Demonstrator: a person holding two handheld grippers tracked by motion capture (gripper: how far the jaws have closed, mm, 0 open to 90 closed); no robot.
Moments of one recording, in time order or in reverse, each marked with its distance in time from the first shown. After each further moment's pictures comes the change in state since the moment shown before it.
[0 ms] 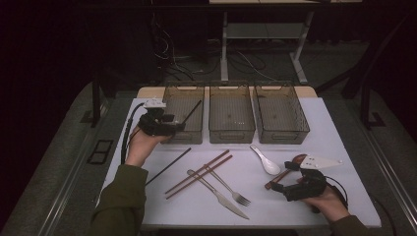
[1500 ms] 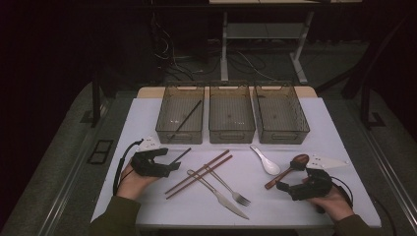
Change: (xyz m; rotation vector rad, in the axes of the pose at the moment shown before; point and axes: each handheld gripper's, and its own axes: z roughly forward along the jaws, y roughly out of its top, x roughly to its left) left arm -0.041 -0.091 -0.024 0.046 -0.035 0.063; right arm -0.011 -0.006 -0.010 -0.007 -0.021 0.002
